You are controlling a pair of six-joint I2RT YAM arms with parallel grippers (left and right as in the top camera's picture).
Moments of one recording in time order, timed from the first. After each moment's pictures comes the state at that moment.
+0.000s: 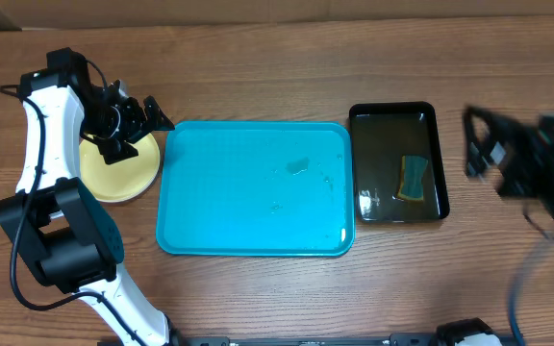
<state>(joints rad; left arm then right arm) 0.30 2.03 1.75 -1.24 0.44 -0.15 0.21 1.07 1.95 -1.32 0.01 0.33</state>
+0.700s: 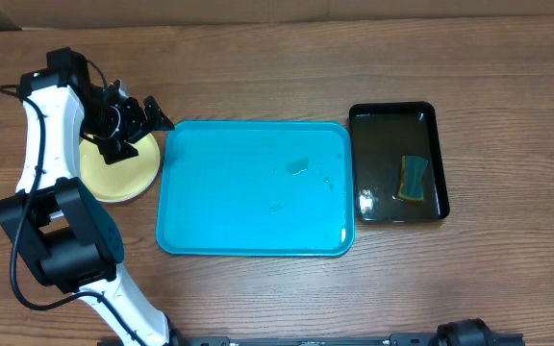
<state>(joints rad) 0.30 2.03 1.75 -1.24 0.44 -0.15 0.15 0.46 1.74 -1.15 0.06 0.31</state>
